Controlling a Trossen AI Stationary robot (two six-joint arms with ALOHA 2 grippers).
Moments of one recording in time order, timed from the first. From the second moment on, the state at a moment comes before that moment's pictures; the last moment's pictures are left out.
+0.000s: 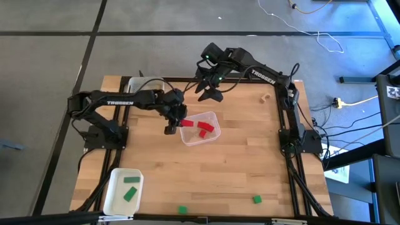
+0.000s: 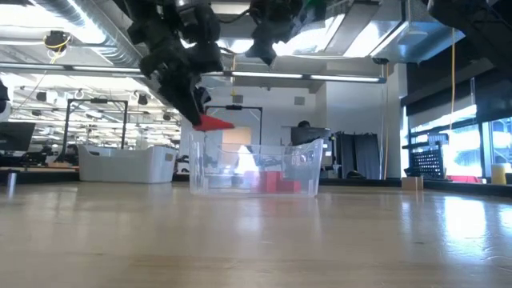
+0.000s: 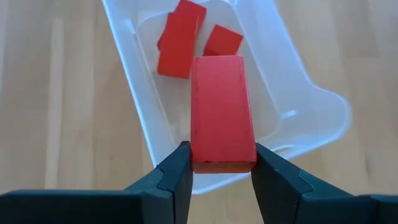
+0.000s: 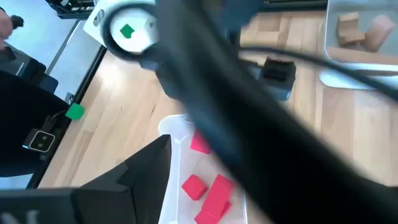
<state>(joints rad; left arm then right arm) 0.30 1.47 0.98 -0.51 0.24 0.27 -0.44 2.08 2.27 -1.19 -0.70 -0.42</state>
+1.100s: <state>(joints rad) 0.21 1.53 0.98 -0.38 0.09 0.35 -0.44 2.07 2.27 -1.20 -0.70 -0.40</state>
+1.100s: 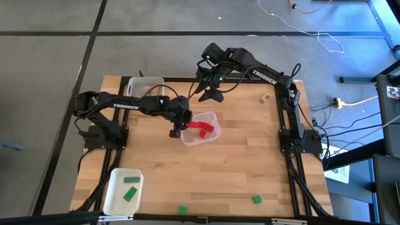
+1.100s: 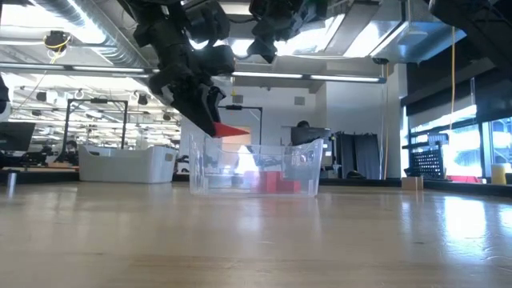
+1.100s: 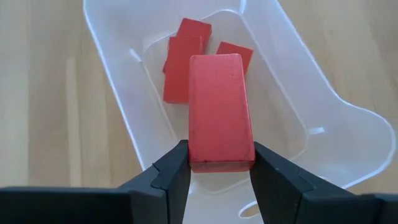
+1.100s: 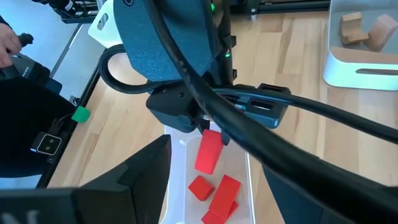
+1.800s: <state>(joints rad) 0.21 1.54 0.98 -0.36 0.14 0.38 -0.44 2.07 2.27 -1.20 -0.70 -0.39</state>
